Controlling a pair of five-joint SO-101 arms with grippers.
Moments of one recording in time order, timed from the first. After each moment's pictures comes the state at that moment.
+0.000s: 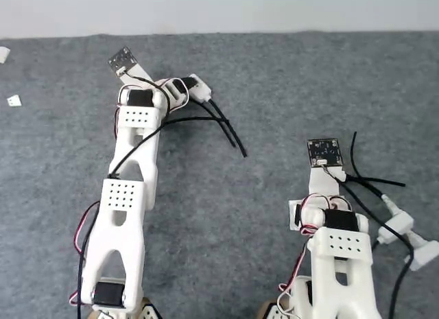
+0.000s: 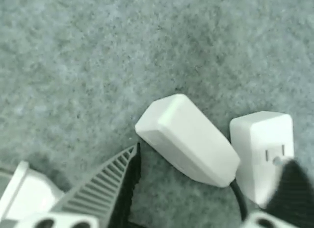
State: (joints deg) left arm 0.0 82.2 -82.5 74.9 51.5; right arm 3.7 -48.0 69.5 53.7 8.9
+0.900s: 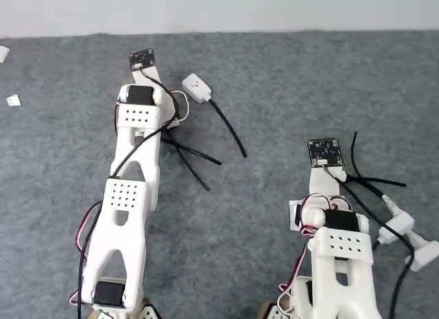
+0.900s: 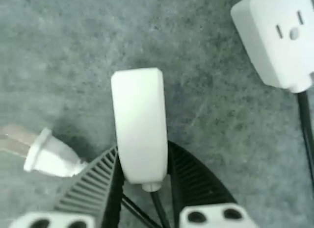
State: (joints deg) left arm 0.6 81.5 -93.3 98.7 28.9; right arm 3.8 -48.0 69.8 53.5 9.1
